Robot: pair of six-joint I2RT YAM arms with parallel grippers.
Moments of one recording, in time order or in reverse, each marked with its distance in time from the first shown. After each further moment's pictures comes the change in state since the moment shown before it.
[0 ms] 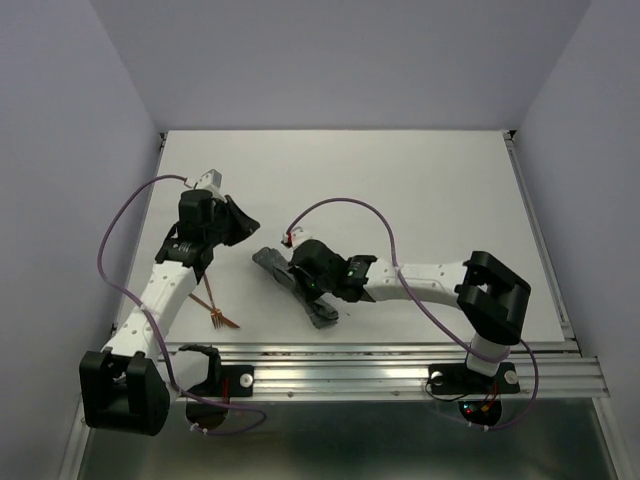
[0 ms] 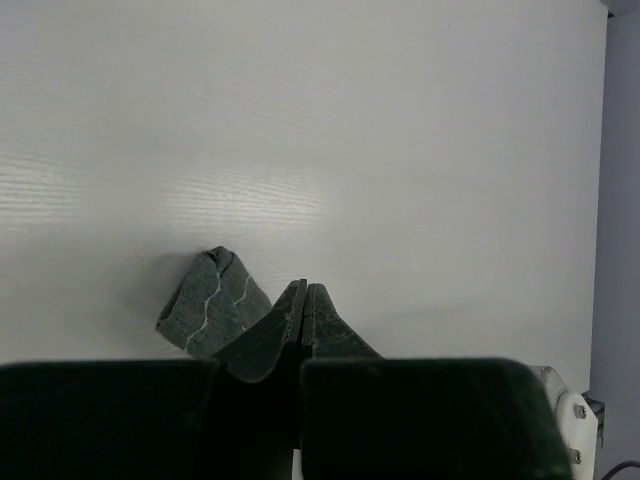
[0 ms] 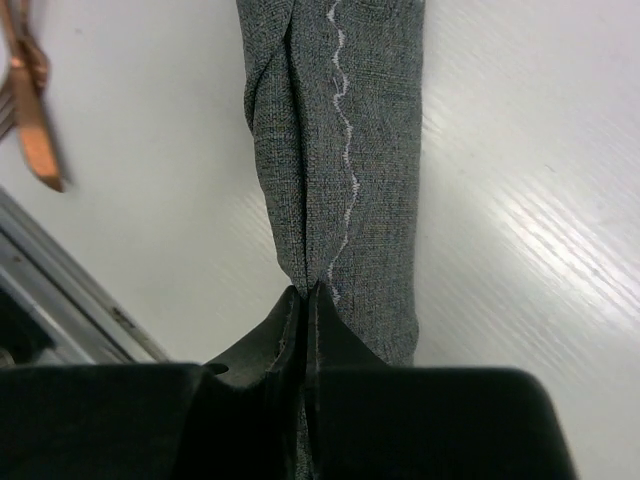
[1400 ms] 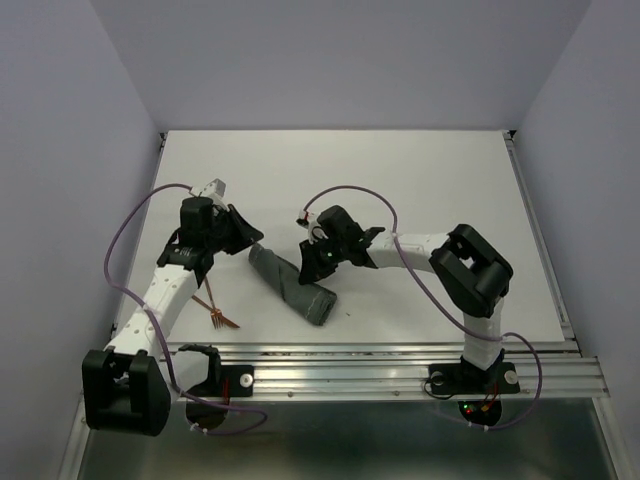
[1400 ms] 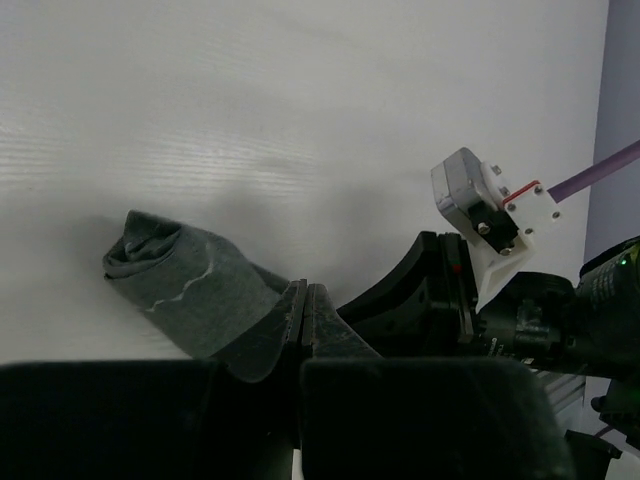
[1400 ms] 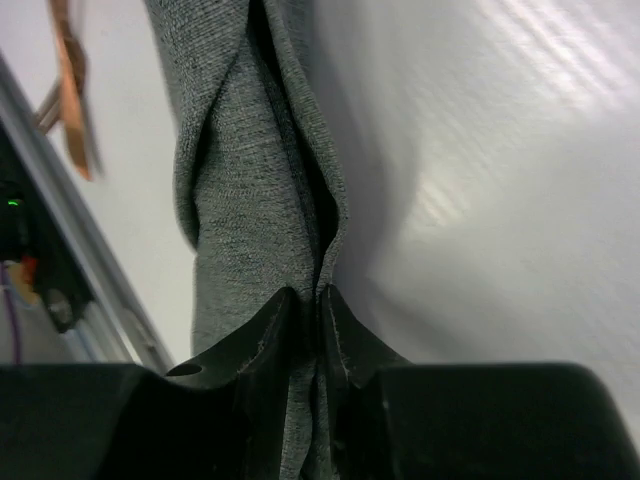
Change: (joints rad) left arm 0.018 -0.024 -0.056 -0.004 0.084 -0.001; right arm -0.288 0.167 0.026 0.148 -0.652 -0.032
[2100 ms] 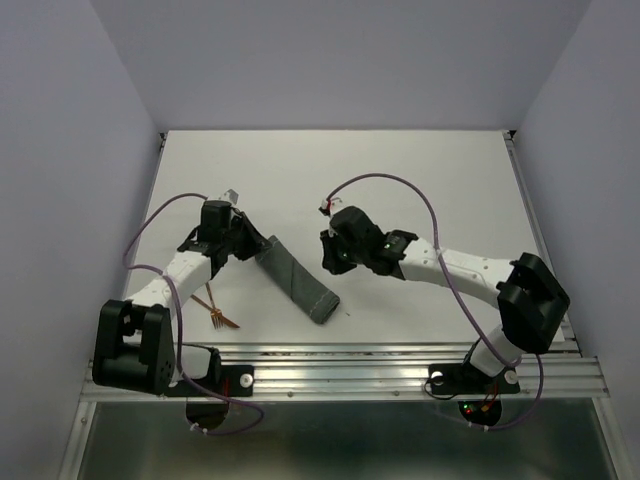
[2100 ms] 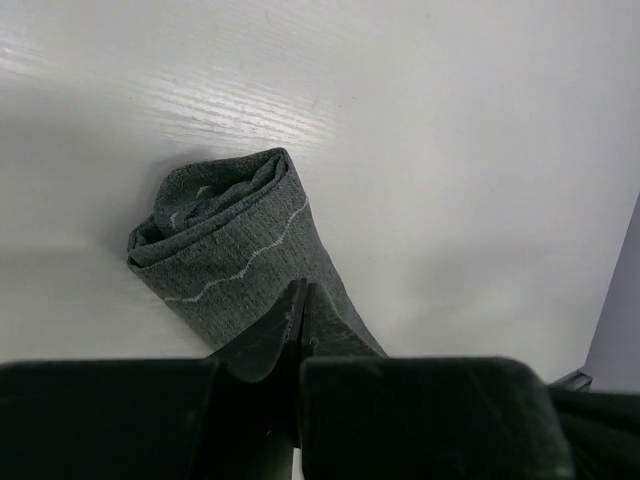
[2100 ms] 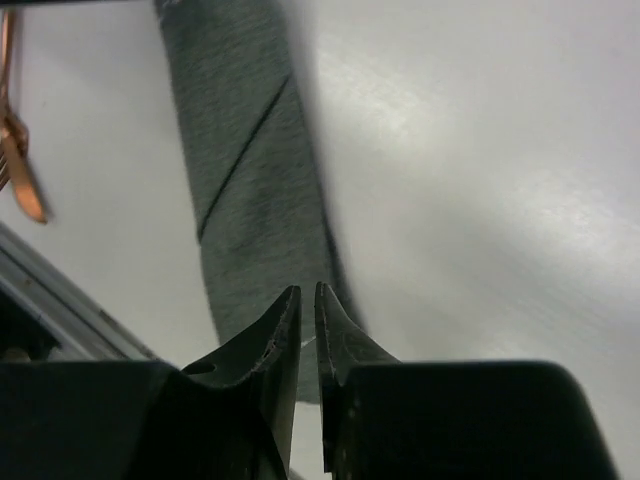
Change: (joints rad) left arm -0.043 0.210 -0.051 0.120 -0.041 -0.075; right arm 0.039 -0.327 -0.065 -0.230 0.469 0.033
